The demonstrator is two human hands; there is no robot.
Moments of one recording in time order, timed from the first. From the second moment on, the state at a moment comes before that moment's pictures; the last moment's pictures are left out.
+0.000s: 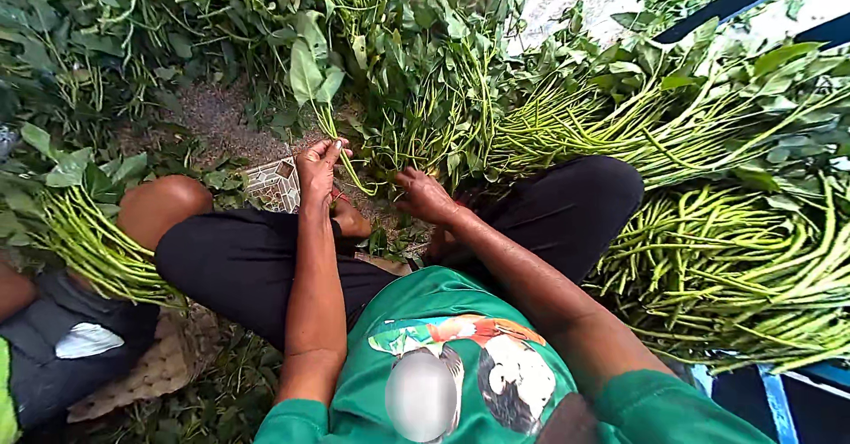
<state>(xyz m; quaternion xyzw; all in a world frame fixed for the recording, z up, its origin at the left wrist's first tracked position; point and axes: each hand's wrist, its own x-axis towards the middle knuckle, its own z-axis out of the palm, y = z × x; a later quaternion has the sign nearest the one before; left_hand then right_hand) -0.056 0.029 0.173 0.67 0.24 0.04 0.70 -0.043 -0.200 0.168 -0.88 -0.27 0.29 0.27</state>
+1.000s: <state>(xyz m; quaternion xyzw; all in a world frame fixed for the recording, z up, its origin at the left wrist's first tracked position) -0.062 0.075 0.171 0.56 0.36 0.26 0.70 -0.038 -0.174 0.121 -0.88 -0.20 0.35 0.26</state>
